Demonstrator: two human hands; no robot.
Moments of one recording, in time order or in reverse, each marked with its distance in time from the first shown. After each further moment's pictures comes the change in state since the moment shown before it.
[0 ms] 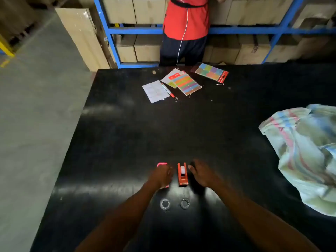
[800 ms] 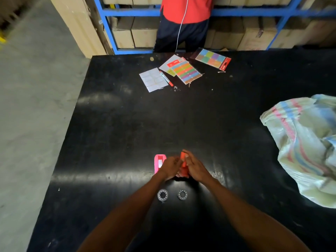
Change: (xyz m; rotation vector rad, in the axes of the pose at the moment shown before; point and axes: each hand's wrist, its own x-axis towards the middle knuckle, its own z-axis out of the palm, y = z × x) left_hand 0.011 0.038 0.020 -0.657 -0.114 -0.118; right_hand -0.012 -0.018 0.014 0.576 0.049 -0.049
